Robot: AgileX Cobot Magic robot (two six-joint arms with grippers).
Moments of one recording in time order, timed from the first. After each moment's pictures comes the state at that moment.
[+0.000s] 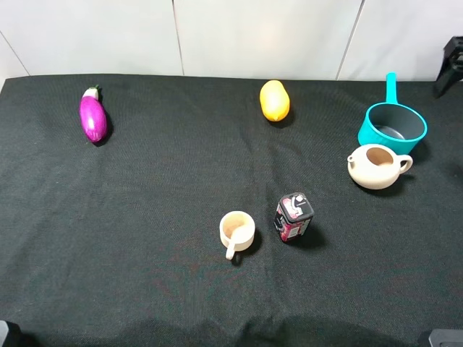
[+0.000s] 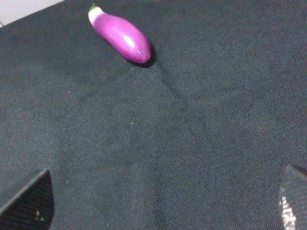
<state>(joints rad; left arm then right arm) -0.13 -0.01 -0.50 -0.04 1.06 0.22 -0.19 1.73 -1.40 0.09 1.15 -0.16</state>
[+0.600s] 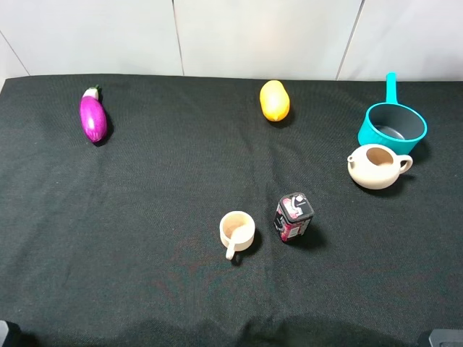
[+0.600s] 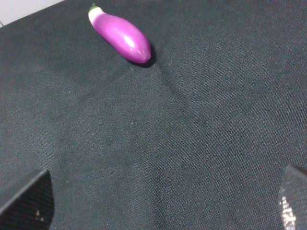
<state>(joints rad) -0.13 -0.01 -0.50 -0.04 1.06 0.22 -0.19 1.30 -1.20 0.10 1.22 -0.15</state>
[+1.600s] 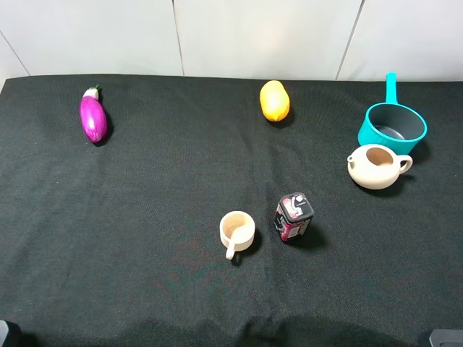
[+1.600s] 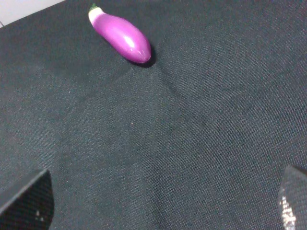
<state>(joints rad) -0.13 -0.01 -0.50 -0.04 1.06 0.22 -0.19 0.16 -0.61 0.13 1.23 -0.04</state>
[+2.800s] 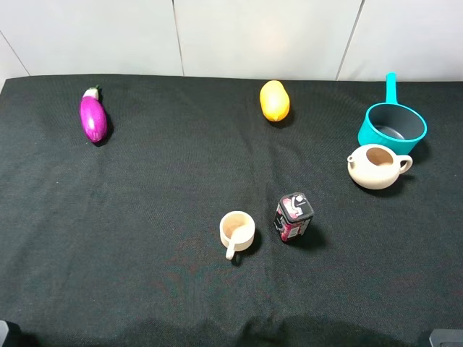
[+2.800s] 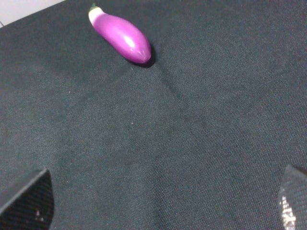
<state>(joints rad) -0.13 -0.01 -0.50 -0.04 1.06 0.22 0.03 0.07 -0.50 -0.06 1.04 -0.03</state>
